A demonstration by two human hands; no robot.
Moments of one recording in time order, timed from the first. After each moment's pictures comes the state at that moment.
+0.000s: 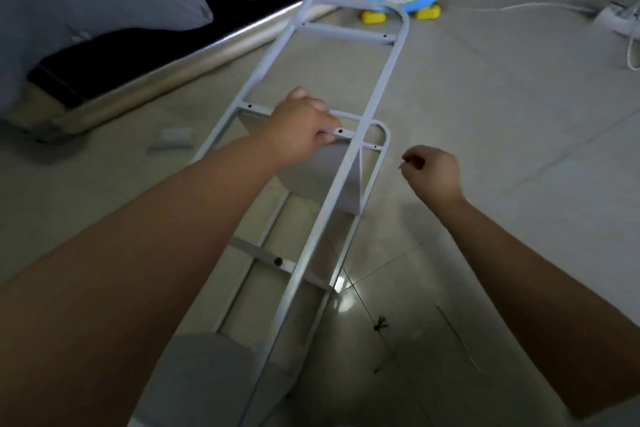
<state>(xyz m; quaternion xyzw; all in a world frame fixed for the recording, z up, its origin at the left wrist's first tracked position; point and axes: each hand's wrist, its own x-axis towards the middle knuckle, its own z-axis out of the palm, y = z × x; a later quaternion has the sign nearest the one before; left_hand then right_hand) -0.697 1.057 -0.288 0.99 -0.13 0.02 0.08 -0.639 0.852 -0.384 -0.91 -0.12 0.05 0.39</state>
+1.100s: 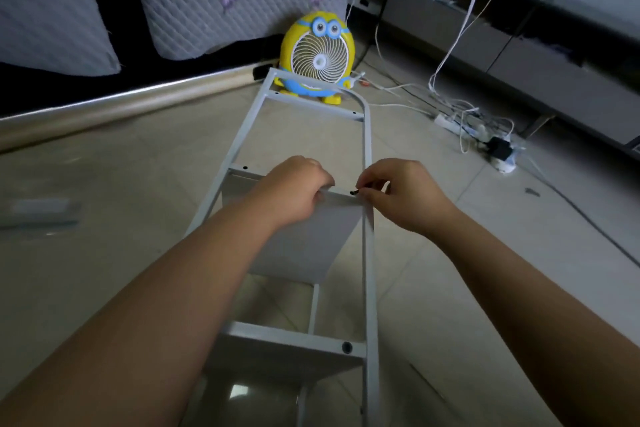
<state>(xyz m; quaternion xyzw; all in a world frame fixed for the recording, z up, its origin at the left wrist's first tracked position) -0.672 1.093 -0.305 0.96 -0.21 0.05 0.16 -0.673 0.924 -0.256 -0.95 -0.23 0.00 0.19</state>
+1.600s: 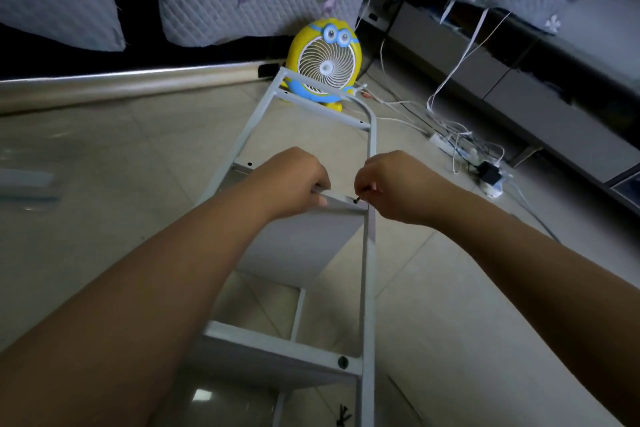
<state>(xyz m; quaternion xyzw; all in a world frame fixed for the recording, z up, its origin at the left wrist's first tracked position) -0.679 1.102 -0.292 0.97 -0.16 0.02 0.21 -0.665 0.946 -0.230 -0.93 -0.34 0.06 -0.09</state>
